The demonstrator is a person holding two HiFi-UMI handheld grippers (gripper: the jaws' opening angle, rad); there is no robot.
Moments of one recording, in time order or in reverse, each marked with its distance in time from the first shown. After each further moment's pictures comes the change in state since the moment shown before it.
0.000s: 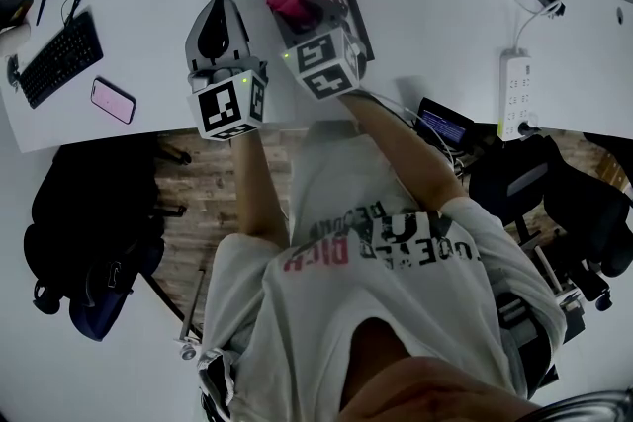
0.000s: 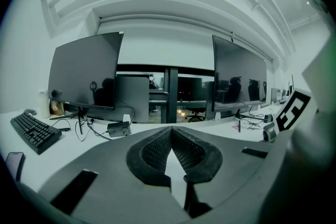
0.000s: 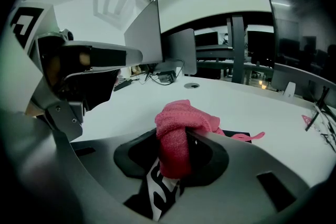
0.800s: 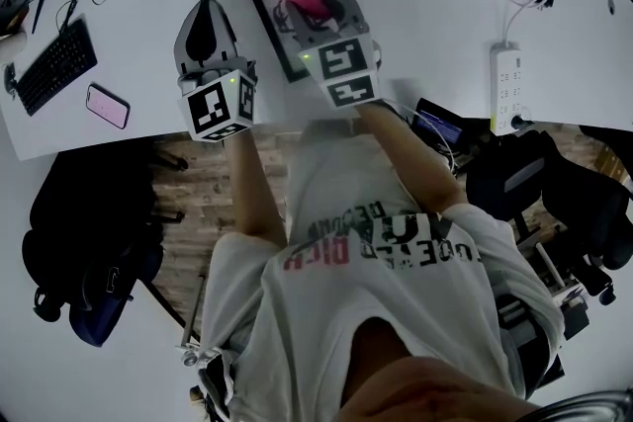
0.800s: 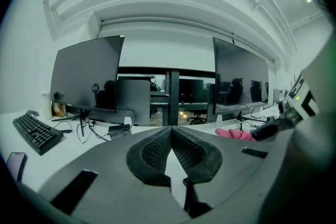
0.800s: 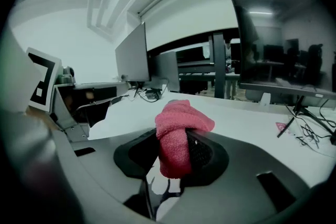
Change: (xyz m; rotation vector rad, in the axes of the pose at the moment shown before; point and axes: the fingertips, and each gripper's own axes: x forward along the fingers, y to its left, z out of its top) left arm -0.001 -0.001 0.008 -0.001 -0.023 0.021; right arm -0.055 -0.041 0.030 0.065 -0.133 -0.093
